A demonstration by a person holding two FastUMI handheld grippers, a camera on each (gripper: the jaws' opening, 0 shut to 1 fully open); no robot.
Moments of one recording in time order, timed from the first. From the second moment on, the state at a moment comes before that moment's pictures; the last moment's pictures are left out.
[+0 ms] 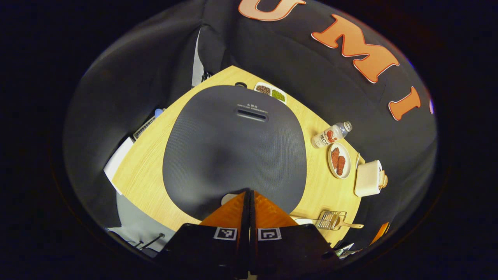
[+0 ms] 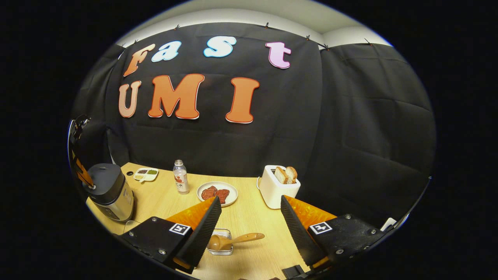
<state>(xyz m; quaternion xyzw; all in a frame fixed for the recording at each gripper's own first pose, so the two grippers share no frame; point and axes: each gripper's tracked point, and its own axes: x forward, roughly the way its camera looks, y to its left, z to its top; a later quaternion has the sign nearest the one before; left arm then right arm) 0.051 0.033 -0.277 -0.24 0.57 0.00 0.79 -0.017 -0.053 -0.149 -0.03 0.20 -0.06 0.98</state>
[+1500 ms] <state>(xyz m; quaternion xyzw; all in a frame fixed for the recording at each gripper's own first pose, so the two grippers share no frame) 0.042 0.043 -0.039 -0.02 0.15 0.04 0.99 -0.044 -0.062 -0.274 0.09 0.36 -0.04 0.93</state>
